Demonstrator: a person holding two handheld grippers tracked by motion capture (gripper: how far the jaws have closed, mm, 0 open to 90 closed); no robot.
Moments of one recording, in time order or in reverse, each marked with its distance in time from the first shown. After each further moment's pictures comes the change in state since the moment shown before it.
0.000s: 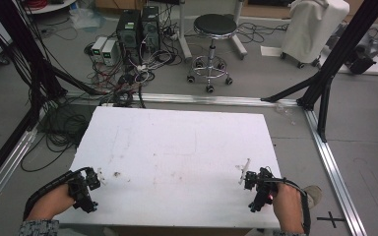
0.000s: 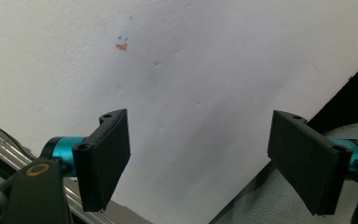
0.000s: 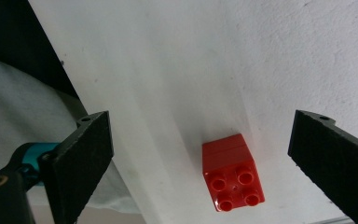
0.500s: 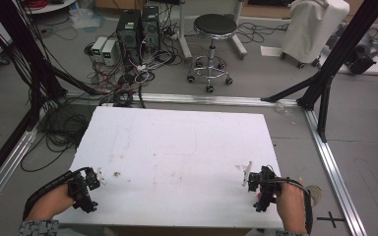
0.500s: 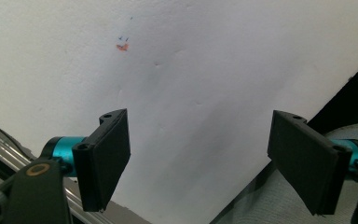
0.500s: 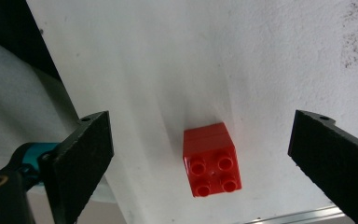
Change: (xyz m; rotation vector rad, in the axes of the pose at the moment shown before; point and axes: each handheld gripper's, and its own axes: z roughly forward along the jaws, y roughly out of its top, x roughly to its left) left arm 0.000 -0.001 0.000 -0.006 0.004 0.000; right arm -0.002 -0.009 -0.001 0.010 -0.055 -0.104
